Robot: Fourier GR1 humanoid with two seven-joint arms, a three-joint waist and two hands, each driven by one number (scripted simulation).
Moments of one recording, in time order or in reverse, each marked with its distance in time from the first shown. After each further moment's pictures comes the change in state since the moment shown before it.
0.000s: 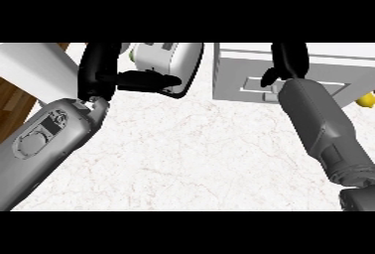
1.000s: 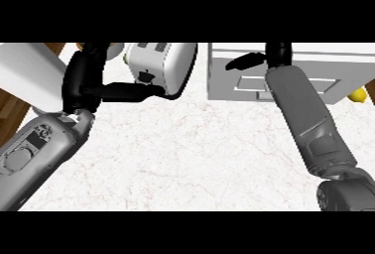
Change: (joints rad) left arm 0.129 0.035 0.052 -0.062 -0.020 -0.013 -0.035; right arm -0.088 0.104 -0.360 -0.040 -0.459 0.215 -0.343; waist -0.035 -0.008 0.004
